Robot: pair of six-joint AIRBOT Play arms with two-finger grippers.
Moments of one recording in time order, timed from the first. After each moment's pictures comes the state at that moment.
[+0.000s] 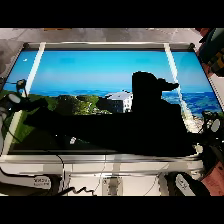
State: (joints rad) left arm 0.37 -1.59 1.16 1.29 -0.69 -1.21; right arm -0.45 -0.93 0.63 -1.76 1.22 1.49
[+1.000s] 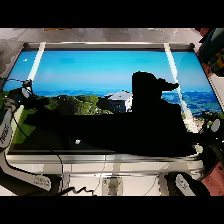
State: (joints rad) left arm 0.29 -1.71 1.34 1.57 -0.87 -1.55; right arm -0.45 -0.93 0.64 -1.75 1.22 1.51
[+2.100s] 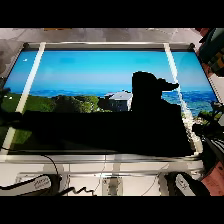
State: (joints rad) left arm 0.54 -1.36 1.25 1.68 -1.56 -1.16; right arm -0.45 -0.93 0.76 -1.75 1.22 1.53
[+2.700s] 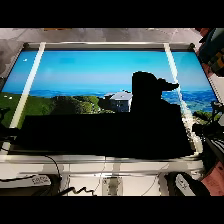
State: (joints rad) left arm 0.68 -1.48 1.13 1.80 -1.36 -1.14; right arm -0.45 -0.93 0.76 -1.75 1.21 1.53
